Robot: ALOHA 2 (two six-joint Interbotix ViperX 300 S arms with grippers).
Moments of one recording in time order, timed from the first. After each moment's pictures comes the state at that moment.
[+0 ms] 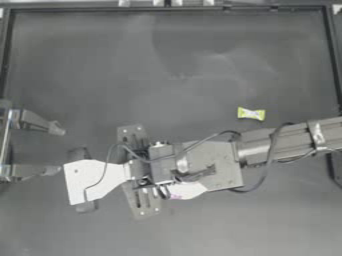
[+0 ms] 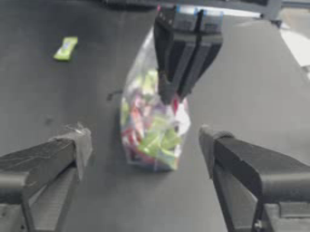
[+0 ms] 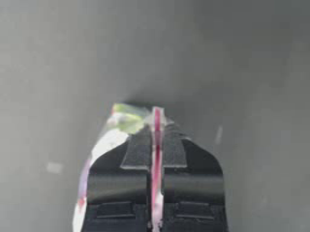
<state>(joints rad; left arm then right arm) -0.01 -1.07 1.29 -0.07 -0.04 0.01 0.12 0.45 -0.37 -0.15 1.14 -0.04</state>
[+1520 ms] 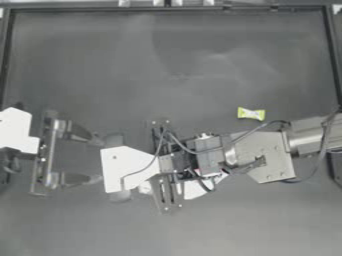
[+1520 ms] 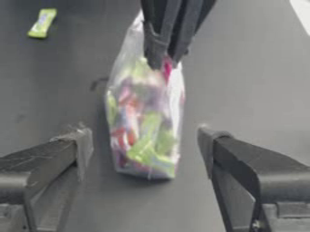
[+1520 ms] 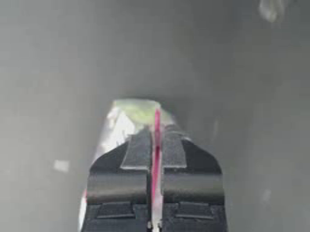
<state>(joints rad) -0.05 -0.57 1.15 -0.09 -0.28 0.01 0.12 0.23 -0.06 -0.18 0.89 0.06</state>
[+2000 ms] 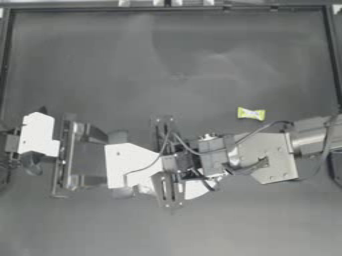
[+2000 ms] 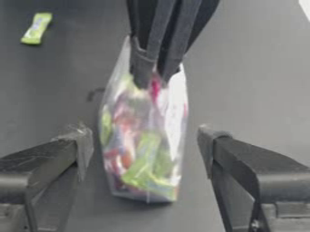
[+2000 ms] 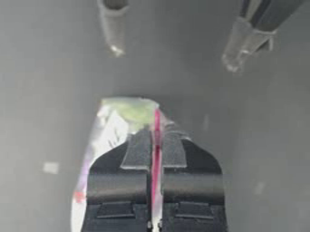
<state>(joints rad) -0.06 -0.41 1.09 -0.09 -0.38 0.02 0.12 0.21 -0.03 -0.24 0.87 0.13</state>
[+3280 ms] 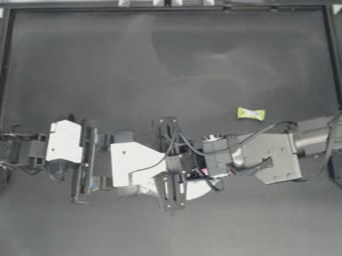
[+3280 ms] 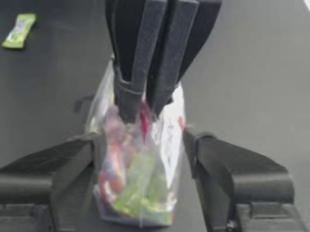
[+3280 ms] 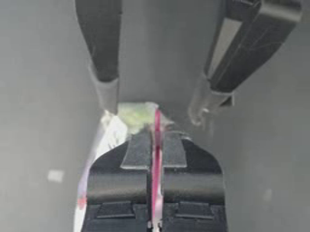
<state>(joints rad) -0.07 -0.26 0.99 -0.09 -0.39 0.02 0.10 0.20 0.02 -0.24 0.80 0.16</state>
